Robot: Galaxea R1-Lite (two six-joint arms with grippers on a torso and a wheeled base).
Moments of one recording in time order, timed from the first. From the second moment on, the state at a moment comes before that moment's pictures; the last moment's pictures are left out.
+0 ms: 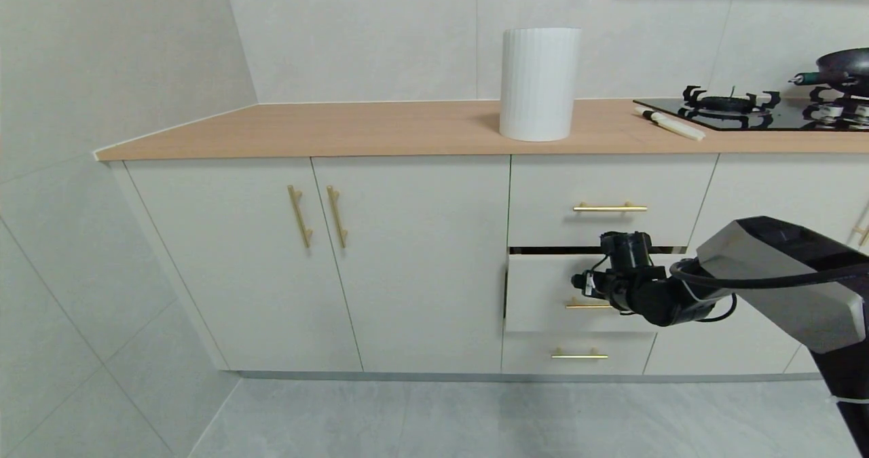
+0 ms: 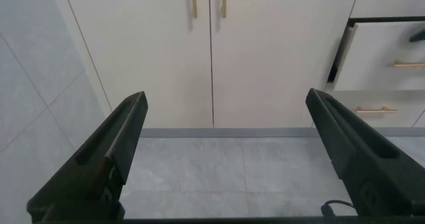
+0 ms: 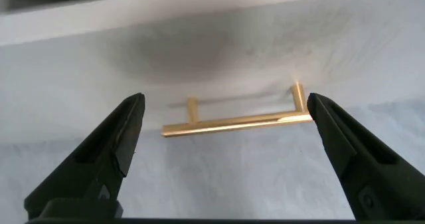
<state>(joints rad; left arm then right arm) 0.00 0.00 0.00 0.00 -0.01 0.00 0.22 2.51 -1.40 -0.53 -0.25 0.28</state>
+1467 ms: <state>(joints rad) 0.00 0.00 0.00 0.00 -0.01 0.00 0.16 2.63 -1.64 -0.53 -0.35 0.44</state>
